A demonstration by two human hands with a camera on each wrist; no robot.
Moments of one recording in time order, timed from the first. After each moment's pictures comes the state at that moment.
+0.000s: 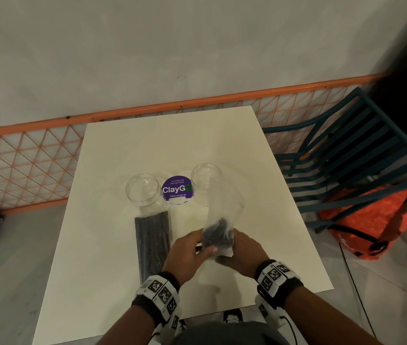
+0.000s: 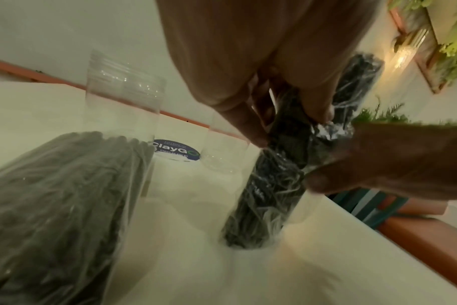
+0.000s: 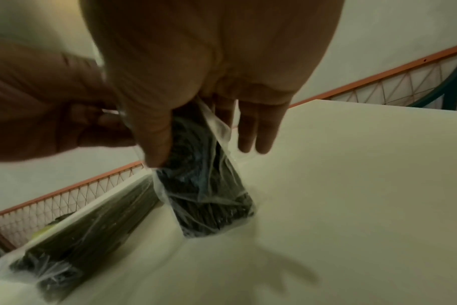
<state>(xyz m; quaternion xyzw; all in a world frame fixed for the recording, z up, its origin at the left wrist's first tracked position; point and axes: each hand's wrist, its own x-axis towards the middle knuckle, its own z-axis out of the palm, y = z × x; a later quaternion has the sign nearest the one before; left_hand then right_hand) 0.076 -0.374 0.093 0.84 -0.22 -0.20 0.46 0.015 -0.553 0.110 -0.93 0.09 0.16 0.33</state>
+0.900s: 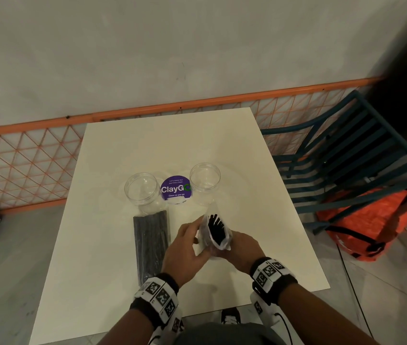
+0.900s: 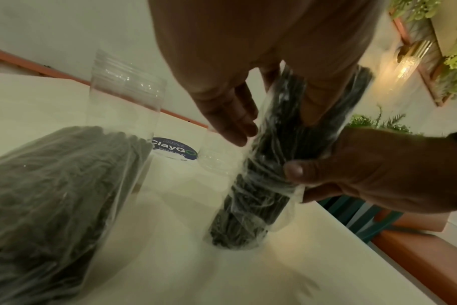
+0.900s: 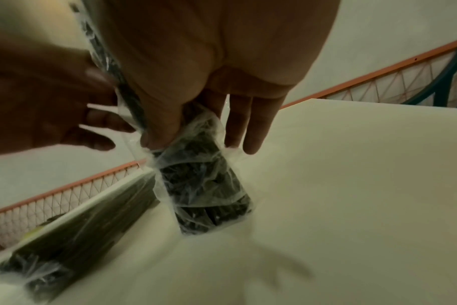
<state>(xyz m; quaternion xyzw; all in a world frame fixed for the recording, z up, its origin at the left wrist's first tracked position) 0.064 -0.375 0.101 0.86 -0.21 -0.16 0.43 0.019 -0.552 0.096 -0.91 0.13 0.17 0.35</state>
